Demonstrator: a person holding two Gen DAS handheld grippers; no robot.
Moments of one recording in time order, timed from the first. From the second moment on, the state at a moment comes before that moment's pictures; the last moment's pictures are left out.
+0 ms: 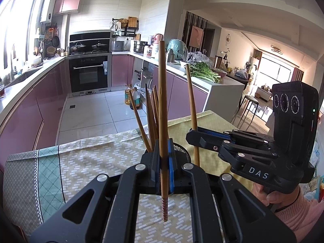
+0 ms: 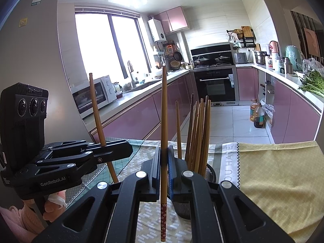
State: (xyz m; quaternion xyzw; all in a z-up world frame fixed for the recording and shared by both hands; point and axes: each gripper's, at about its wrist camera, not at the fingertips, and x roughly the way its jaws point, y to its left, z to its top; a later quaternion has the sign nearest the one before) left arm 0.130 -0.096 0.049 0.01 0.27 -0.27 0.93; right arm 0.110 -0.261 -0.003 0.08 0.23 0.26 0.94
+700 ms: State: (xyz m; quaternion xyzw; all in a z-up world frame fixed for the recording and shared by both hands) left arm 0.141 -0.105 0.060 0.01 0.25 -0.27 0.93; right arm 0.111 -0.254 0.002 0.08 0.22 0.26 0.94
